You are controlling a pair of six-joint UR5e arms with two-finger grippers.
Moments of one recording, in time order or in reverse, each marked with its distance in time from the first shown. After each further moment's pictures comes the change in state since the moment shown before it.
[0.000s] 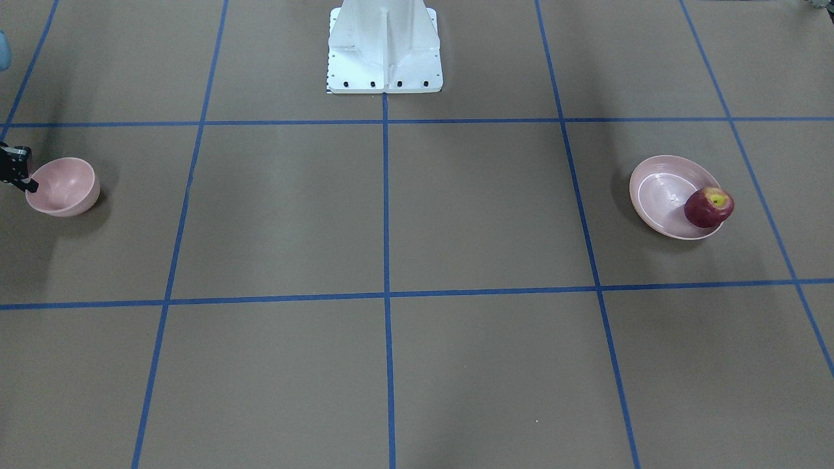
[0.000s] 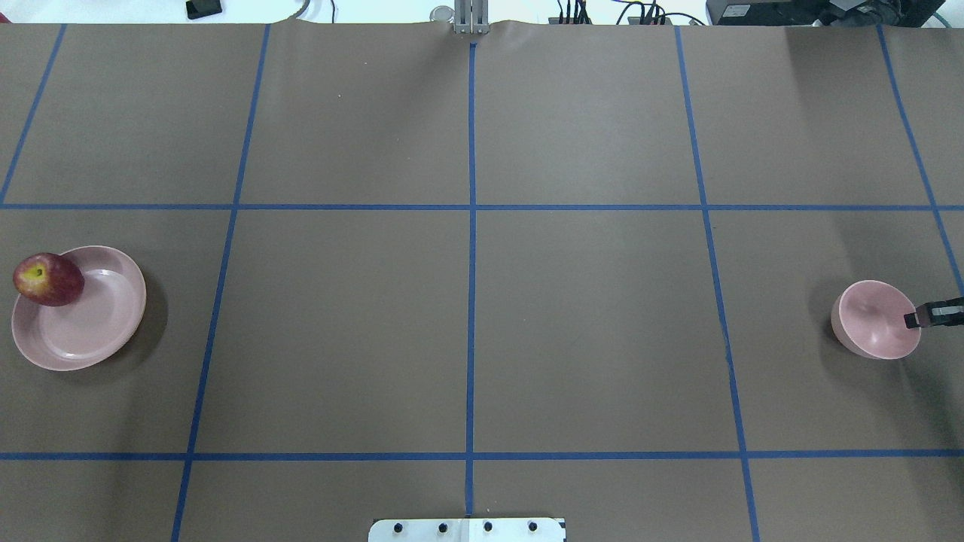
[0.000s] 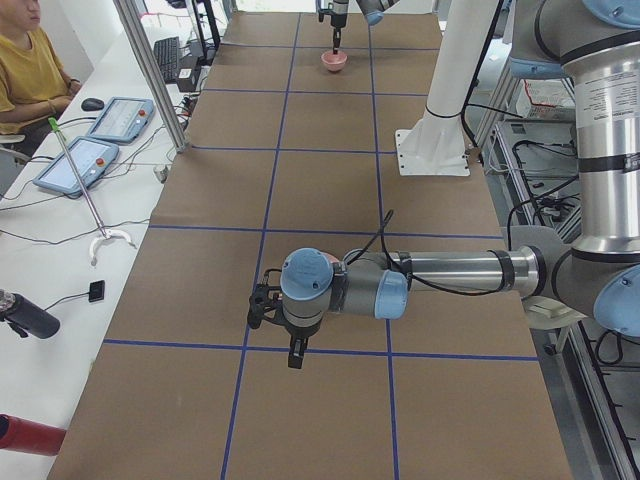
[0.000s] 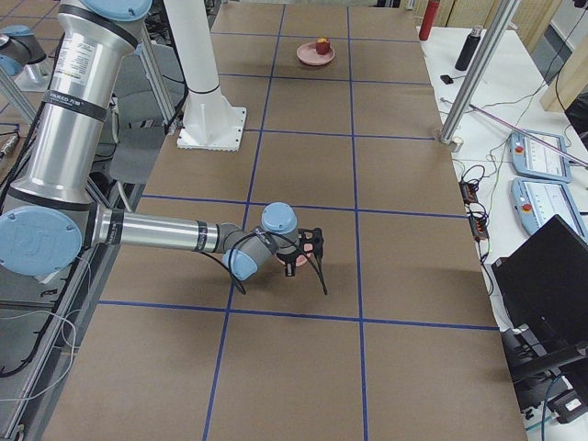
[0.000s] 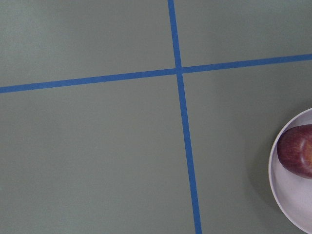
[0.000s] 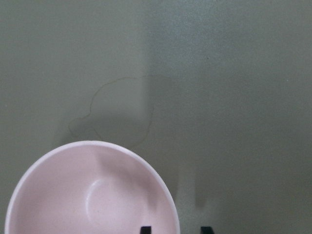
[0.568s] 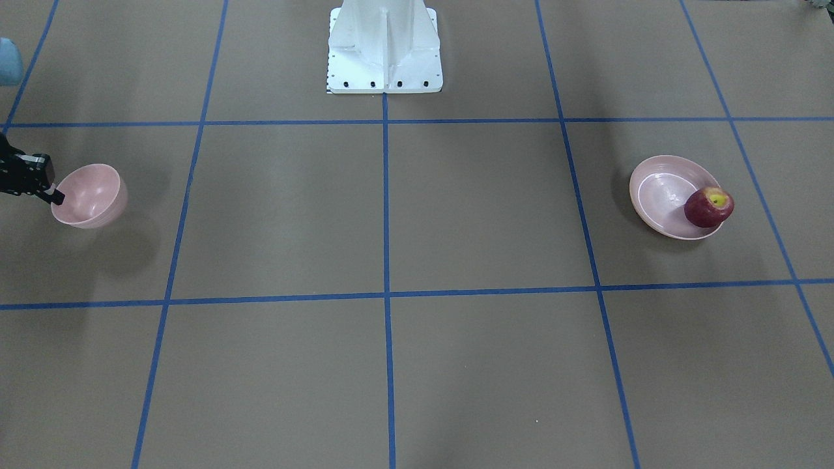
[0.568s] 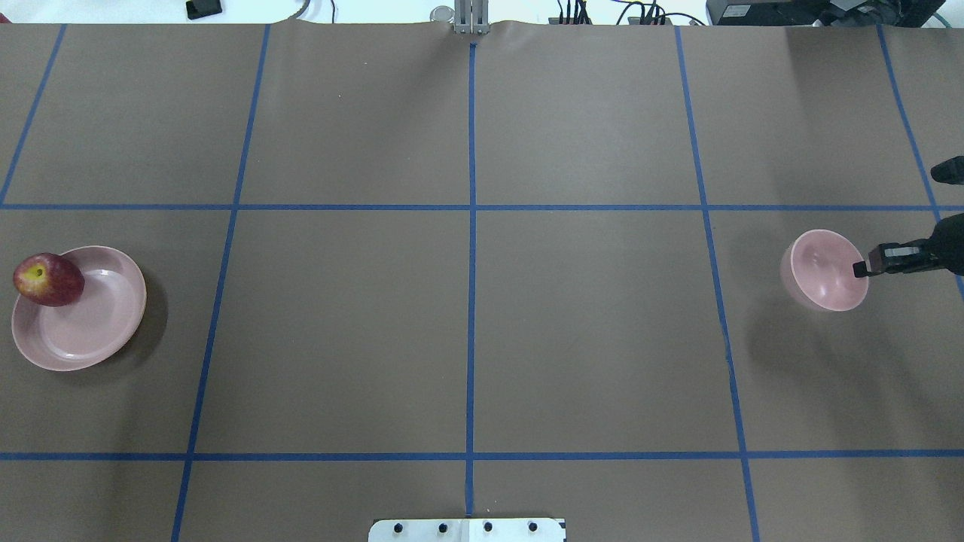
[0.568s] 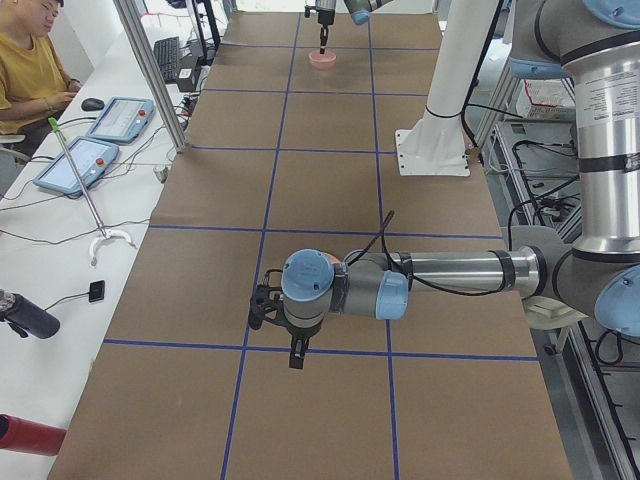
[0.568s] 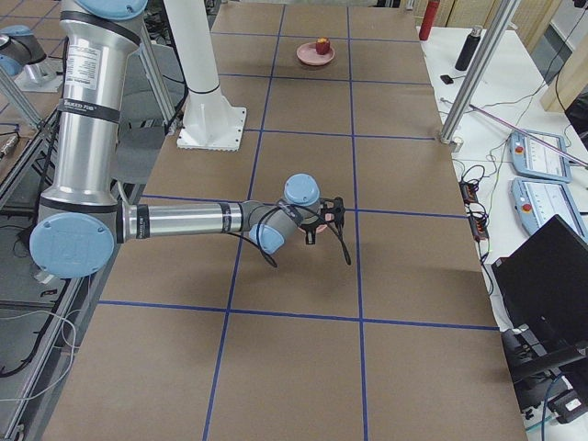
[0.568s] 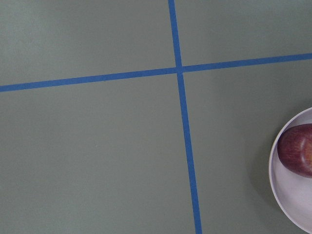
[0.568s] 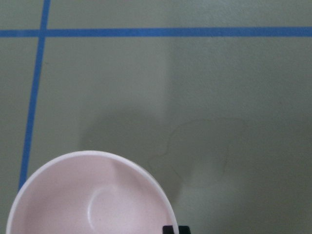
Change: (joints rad) left arm 0.000 0.003 0.000 0.000 -0.011 0.000; right arm 0.036 0.173 0.055 -0.080 0.090 0.150
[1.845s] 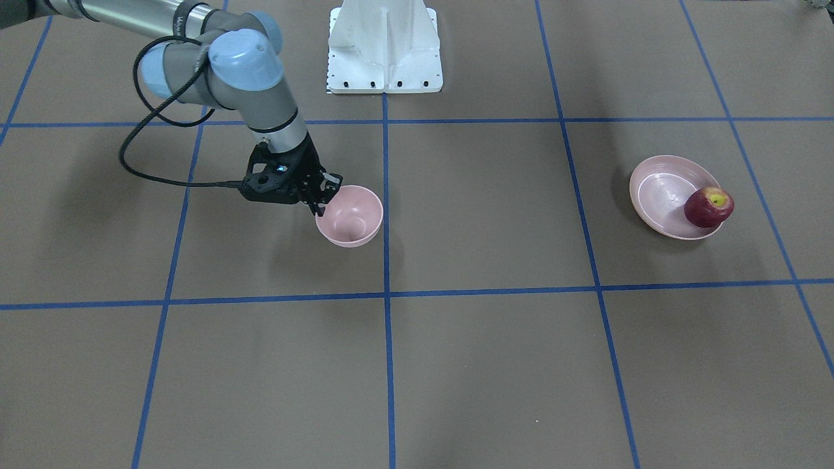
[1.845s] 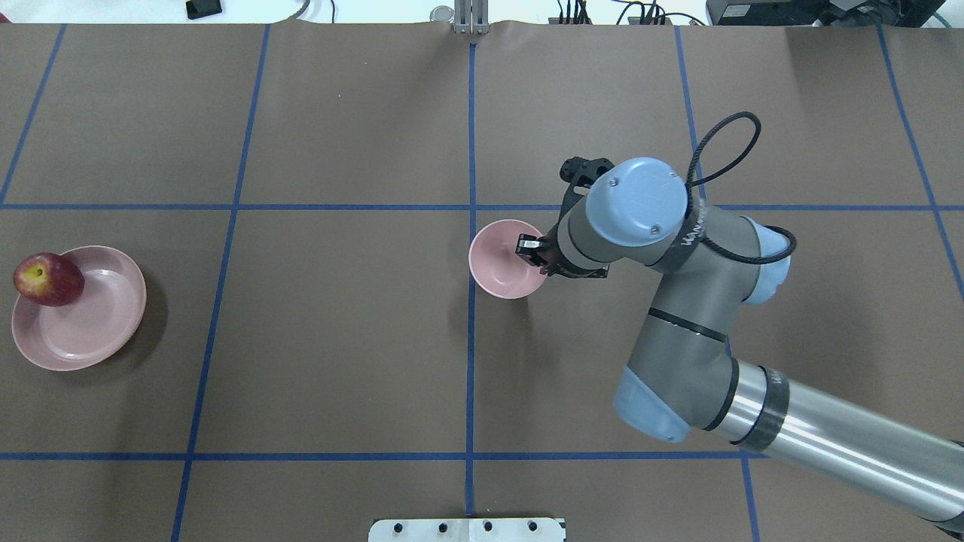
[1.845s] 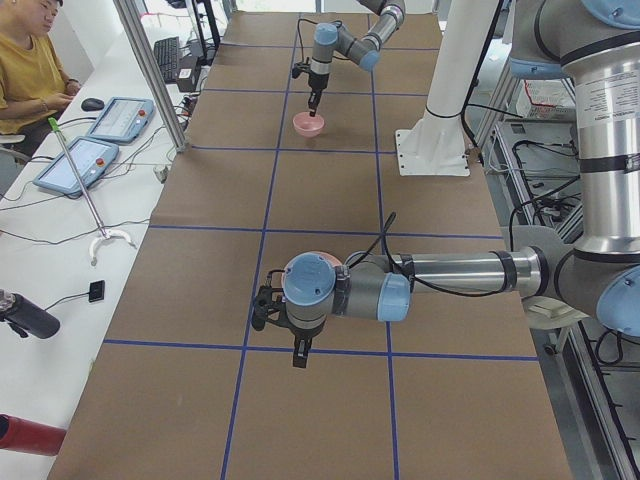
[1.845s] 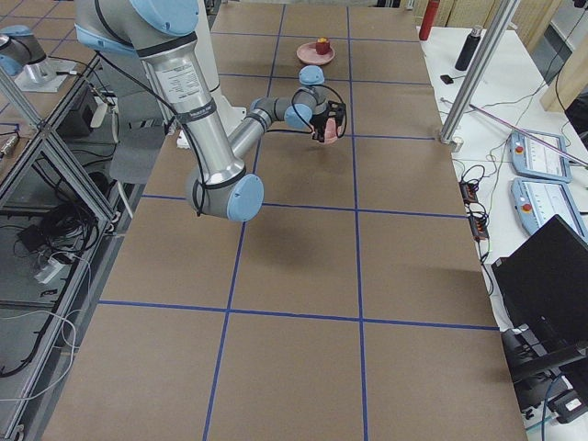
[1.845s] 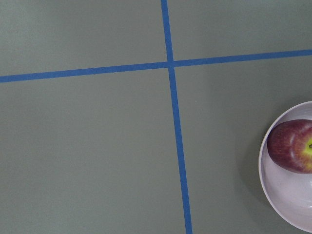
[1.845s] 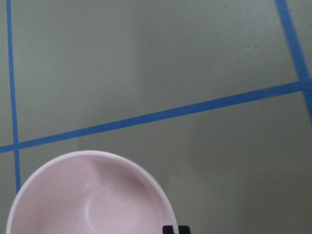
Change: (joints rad) left arm 0.006 0.007 0.003 0.002 -0.026 0.000; right arm -0.537 0.701 -0.018 -0.628 -0.515 0.565
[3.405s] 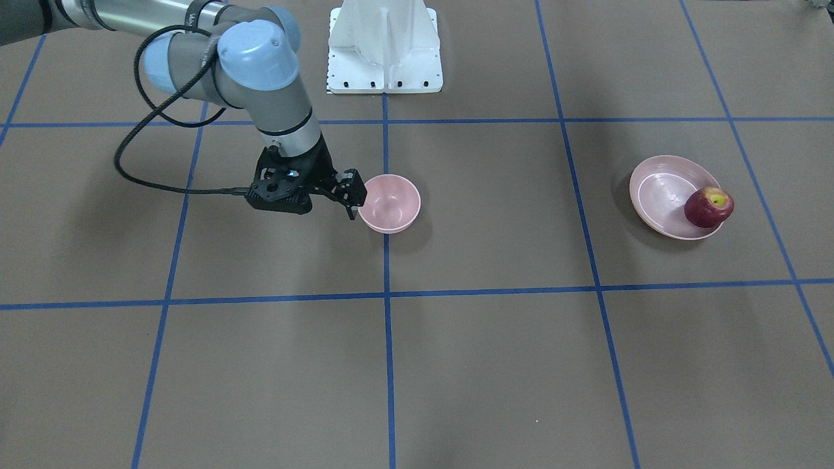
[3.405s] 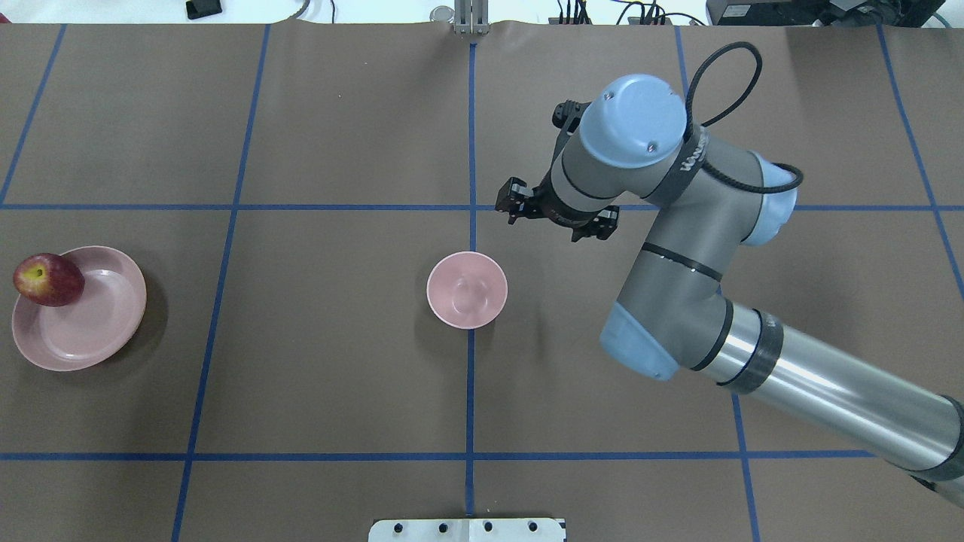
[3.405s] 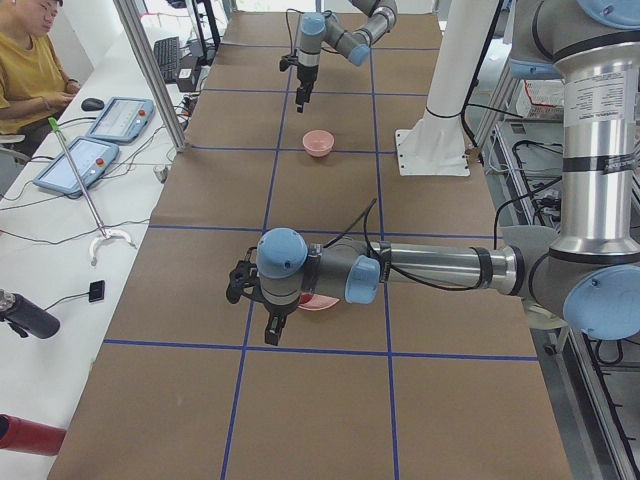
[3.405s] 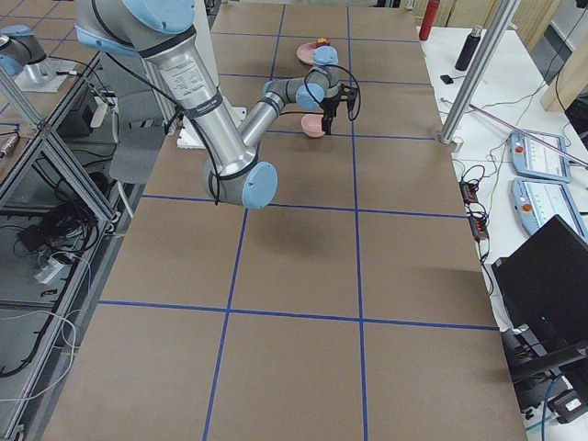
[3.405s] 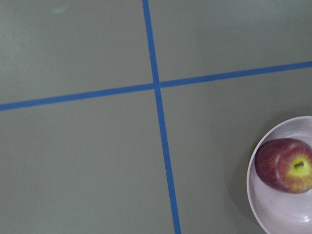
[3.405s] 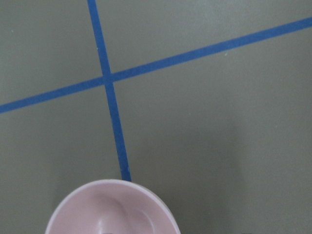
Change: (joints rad) left arm 0.037 -0.111 0.013 -0.010 0.000 -0.003; right arm 0.154 0.048 -0.010 -0.066 0.150 -0.118
